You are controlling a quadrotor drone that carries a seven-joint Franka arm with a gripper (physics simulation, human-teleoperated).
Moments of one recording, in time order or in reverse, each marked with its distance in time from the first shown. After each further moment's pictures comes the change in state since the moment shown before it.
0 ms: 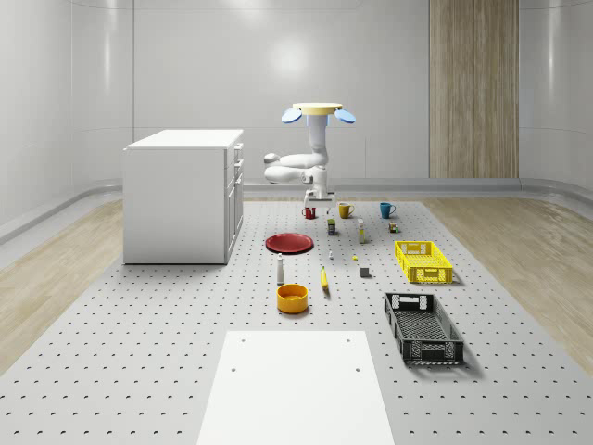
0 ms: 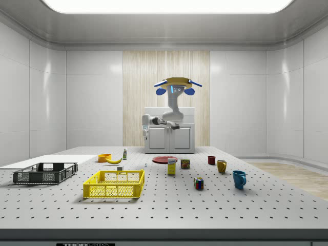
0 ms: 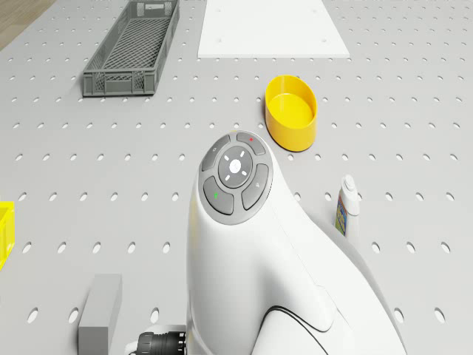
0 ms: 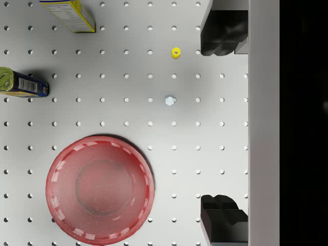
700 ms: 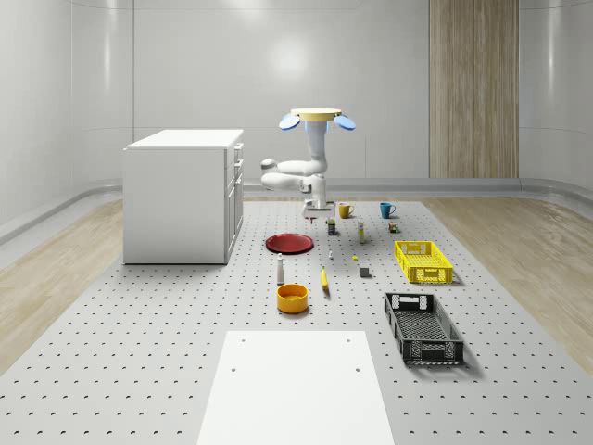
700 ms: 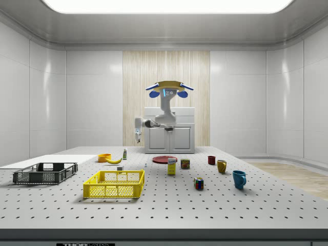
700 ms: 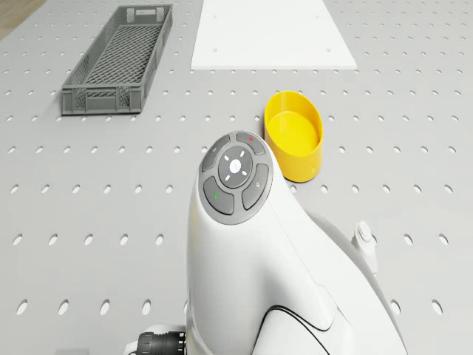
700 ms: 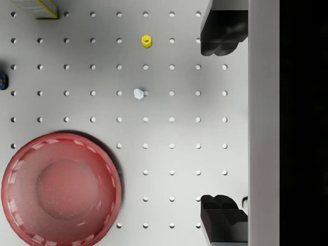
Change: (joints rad) arm -0.008 -0.033 0.006 0.002 0.014 0.031 0.006
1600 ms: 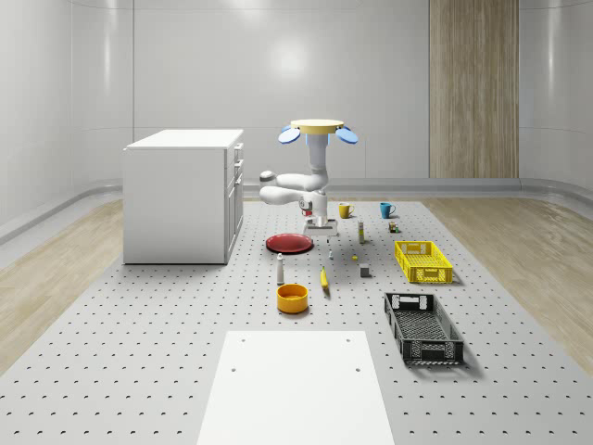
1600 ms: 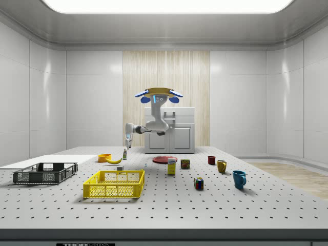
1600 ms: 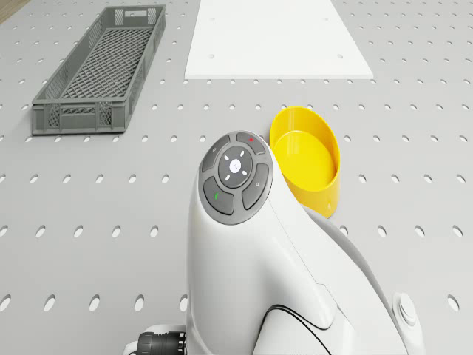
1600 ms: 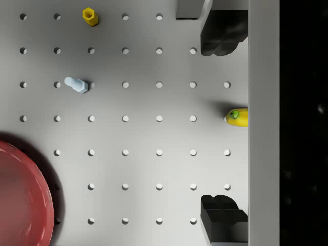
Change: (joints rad) arm -0.008 -0.035 0.006 0.002 0.014 0.032 0.006
